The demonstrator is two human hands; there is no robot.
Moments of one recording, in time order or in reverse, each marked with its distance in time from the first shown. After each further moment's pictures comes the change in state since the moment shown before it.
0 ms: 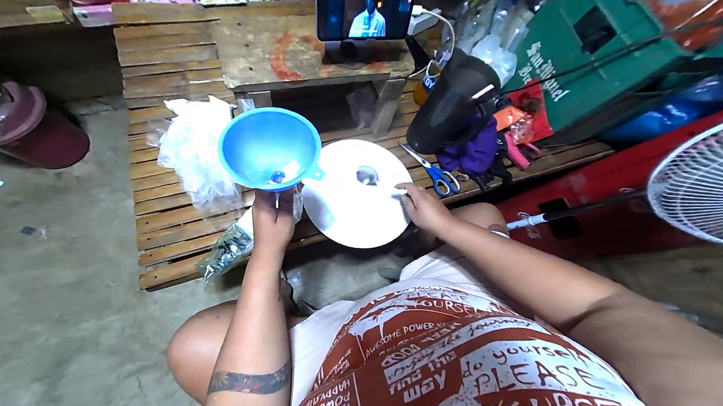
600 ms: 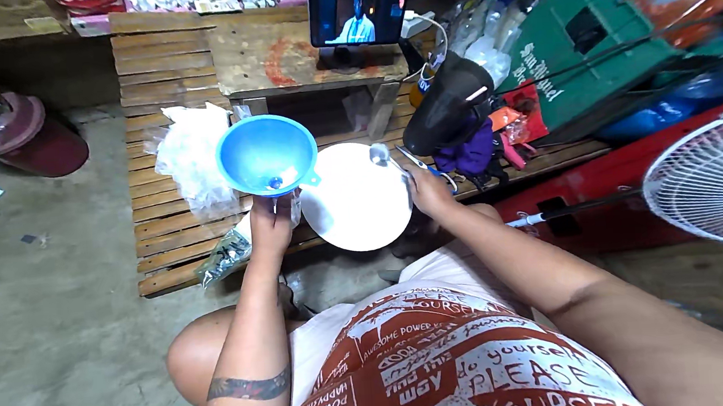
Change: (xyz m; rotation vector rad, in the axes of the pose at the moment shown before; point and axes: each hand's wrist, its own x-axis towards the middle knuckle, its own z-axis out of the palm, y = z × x) left_hand -0.001 0.003 0.000 -0.003 -0.014 -0.017; right_hand 0.028 0.007 -0.019 -0.114 0.105 0.102
